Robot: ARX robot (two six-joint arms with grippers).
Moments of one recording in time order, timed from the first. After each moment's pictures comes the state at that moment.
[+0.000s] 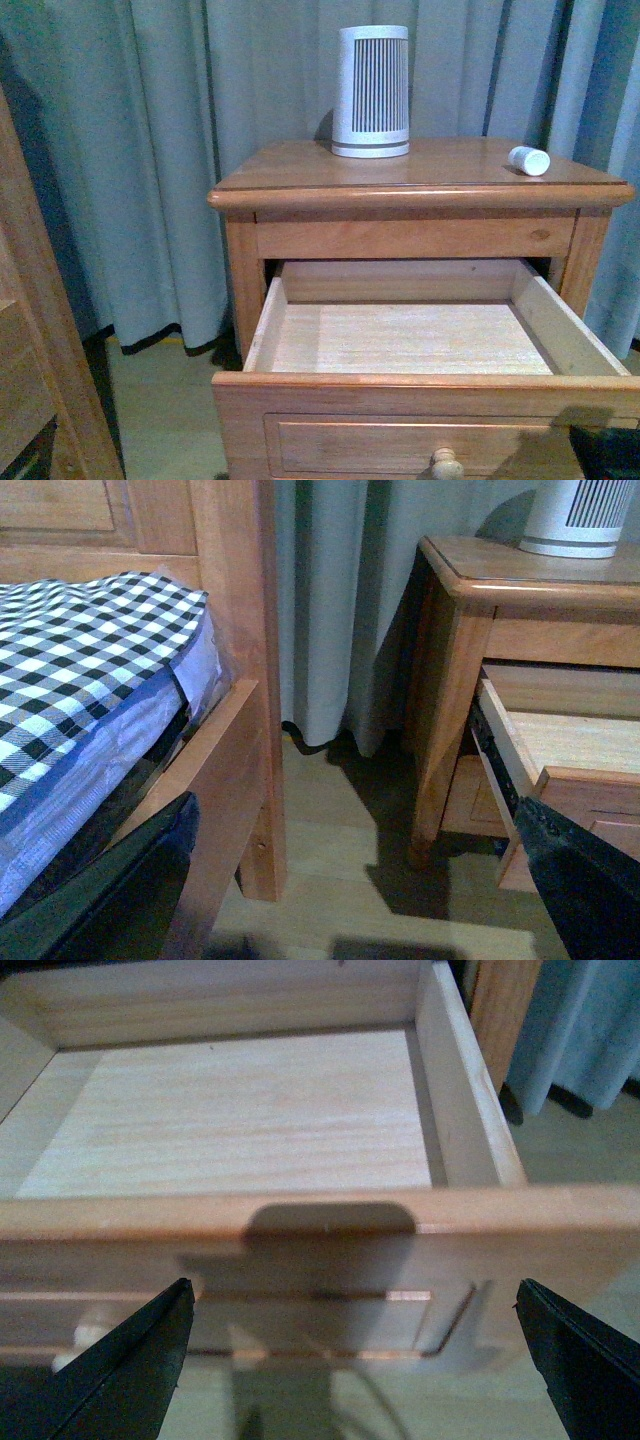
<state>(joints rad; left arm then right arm) -0.01 0.00 0.01 0.00 0.00 0.00 0.19 1.84 0.35 1.18 0.22 0.16</state>
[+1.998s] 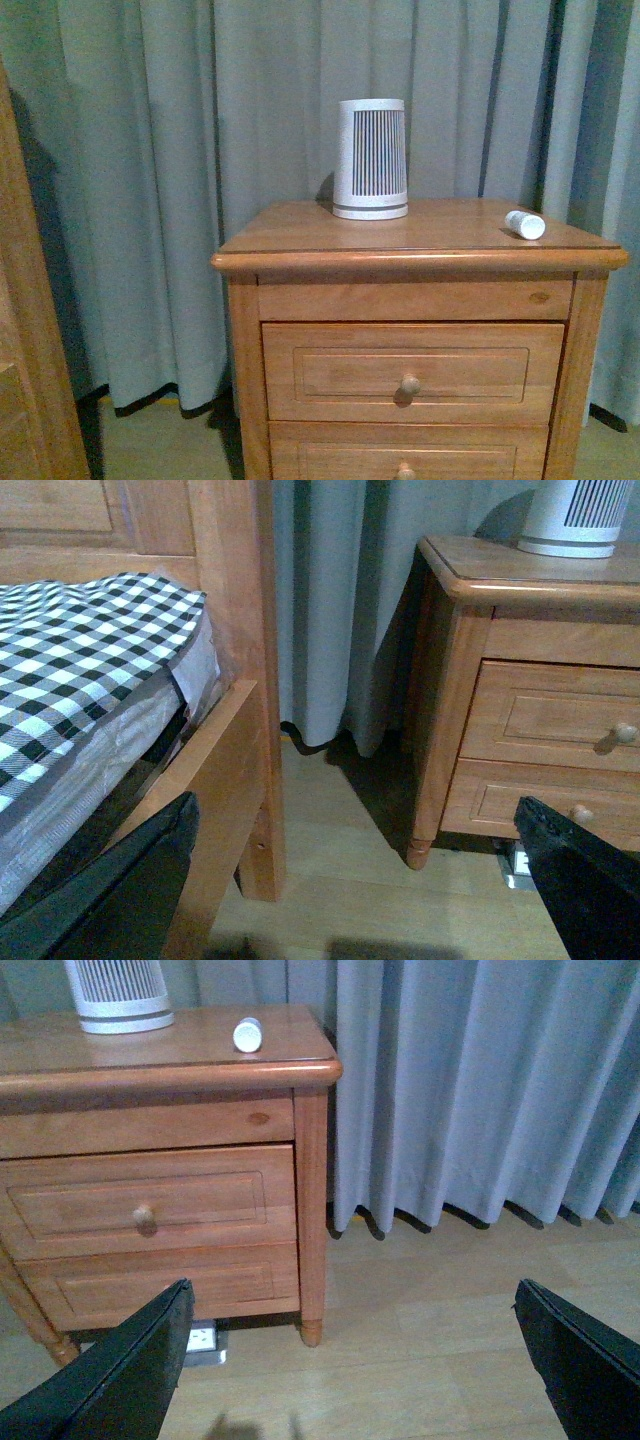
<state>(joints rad) -0.01 0.00 0.01 0.00 0.00 0.00 0.16 0.14 0.13 -0.06 0.39 0.05</state>
